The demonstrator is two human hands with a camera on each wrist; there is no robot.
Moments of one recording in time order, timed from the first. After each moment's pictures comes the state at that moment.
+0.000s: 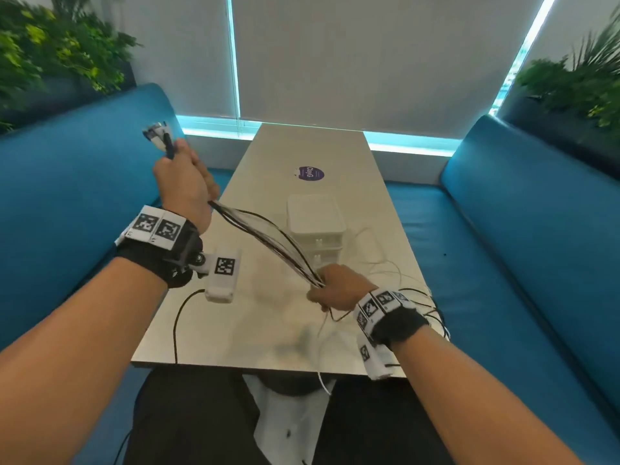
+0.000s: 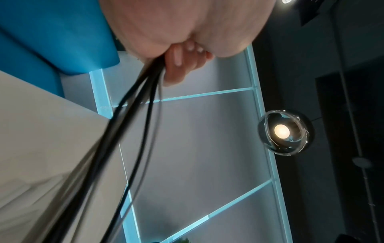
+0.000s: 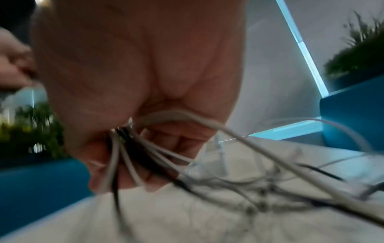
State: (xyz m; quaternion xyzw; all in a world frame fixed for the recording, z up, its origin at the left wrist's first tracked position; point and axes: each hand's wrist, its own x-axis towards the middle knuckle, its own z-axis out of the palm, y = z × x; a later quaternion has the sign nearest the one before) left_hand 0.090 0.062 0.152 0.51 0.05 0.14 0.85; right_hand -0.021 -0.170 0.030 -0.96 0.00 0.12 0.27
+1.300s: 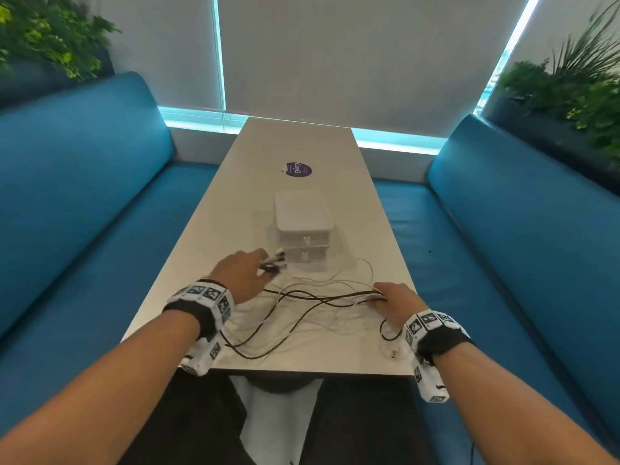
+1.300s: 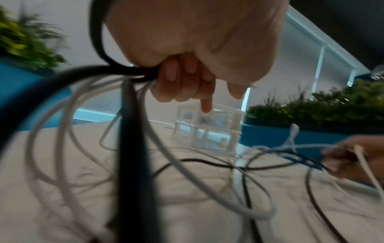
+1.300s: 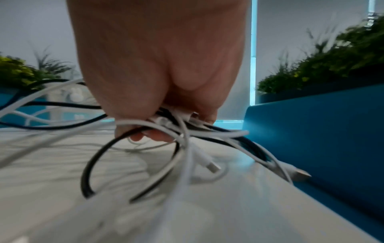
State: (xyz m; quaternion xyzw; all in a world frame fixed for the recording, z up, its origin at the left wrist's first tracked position) left_hand 0.058 0.024 0.010 0.96 -0.24 -0.05 0.15; right_hand -0.060 -0.299 -0.034 -0.98 0.15 0.07 0.14
